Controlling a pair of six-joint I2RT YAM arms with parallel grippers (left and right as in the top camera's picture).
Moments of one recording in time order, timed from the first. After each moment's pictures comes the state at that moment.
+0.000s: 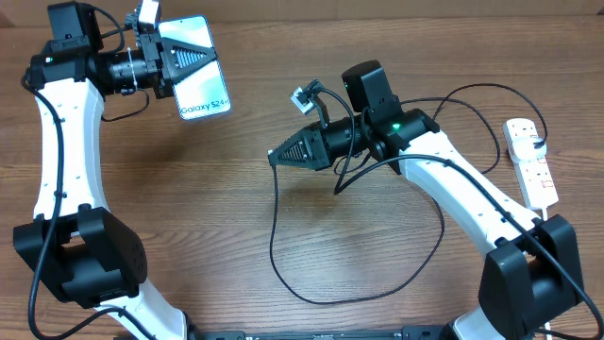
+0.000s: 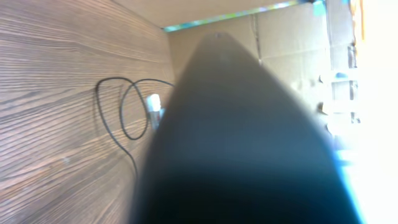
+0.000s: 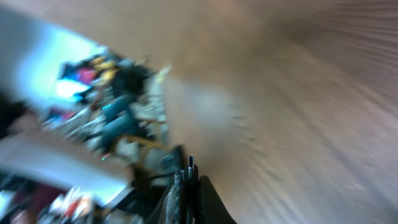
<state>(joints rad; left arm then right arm) 0.22 1.90 1.83 -0.98 1.39 -0.31 0.48 1.74 1.34 -0.43 -1.11 0.22</state>
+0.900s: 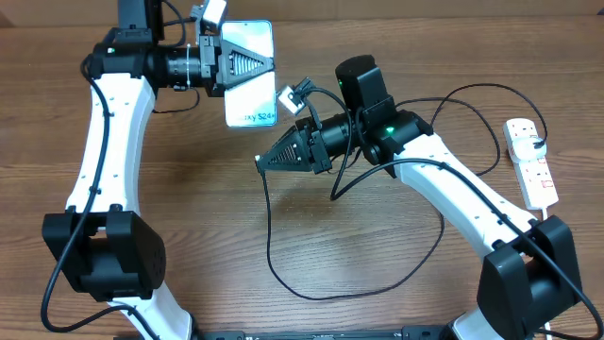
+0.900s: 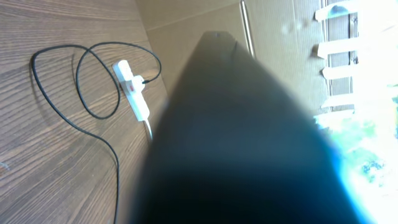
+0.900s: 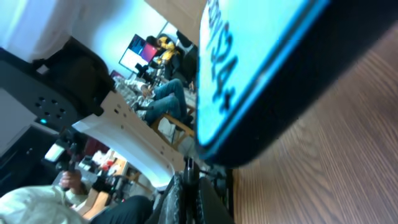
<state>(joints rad) 0.01 1.90 1.83 -0.93 1.44 -0.28 0.51 1.74 1.34 -0.23 -1.35 0.24</state>
